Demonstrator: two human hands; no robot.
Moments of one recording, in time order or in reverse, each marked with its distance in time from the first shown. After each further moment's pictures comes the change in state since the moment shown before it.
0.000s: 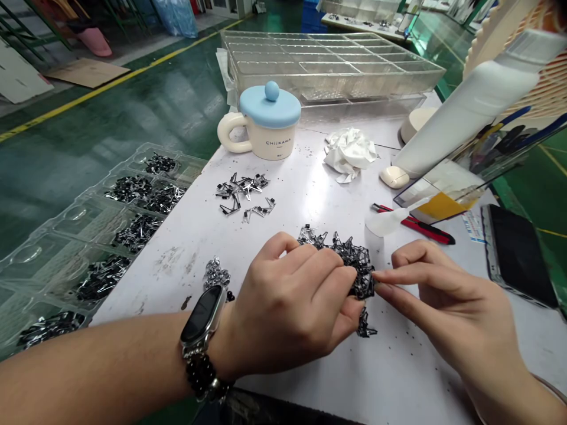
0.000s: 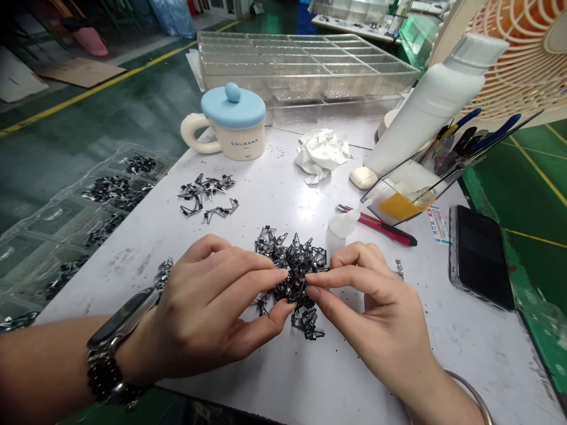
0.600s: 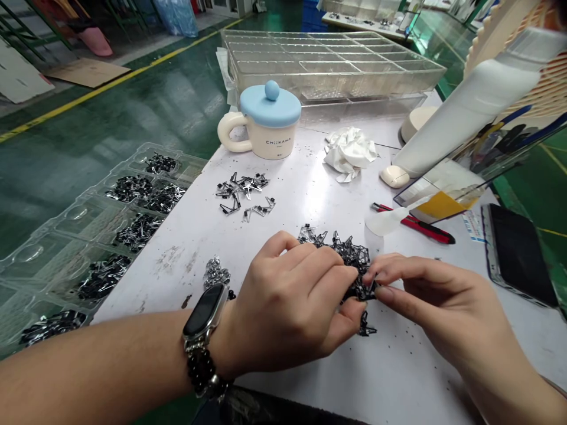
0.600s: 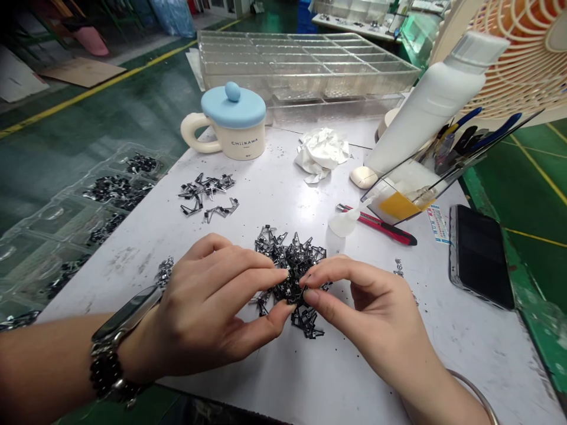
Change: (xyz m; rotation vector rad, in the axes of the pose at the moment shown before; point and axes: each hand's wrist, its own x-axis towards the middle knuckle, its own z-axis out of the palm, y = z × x) left_hand -0.001 0.002 0.000 -0.043 0.025 -0.023; right_hand 0.001 -0.003 0.001 0.281 -0.078 0.174
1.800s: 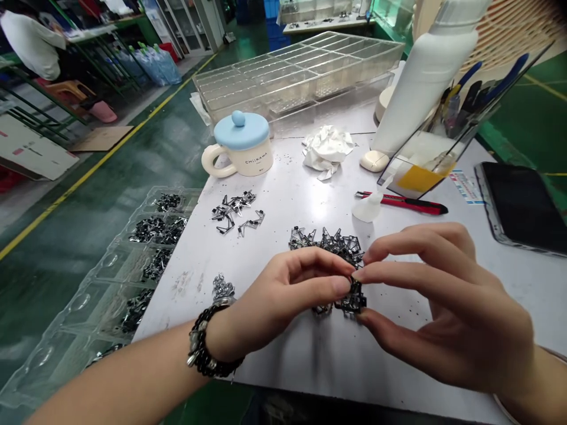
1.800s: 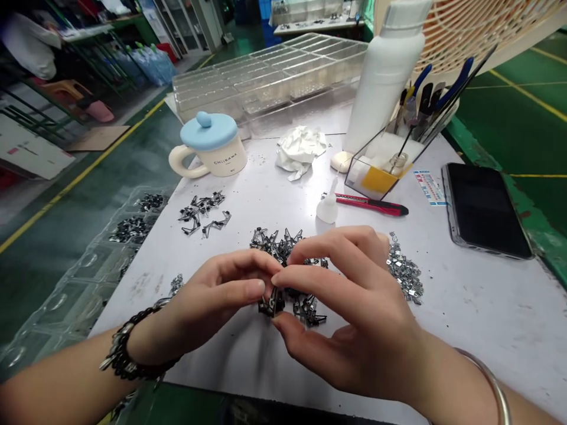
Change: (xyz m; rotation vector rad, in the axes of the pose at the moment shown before) left_hand 0.013 -0.002 -0.001 -1.545 -0.492 -1.068; right_hand -0.008 -0.024 0.005 -0.573 0.226 -0.607
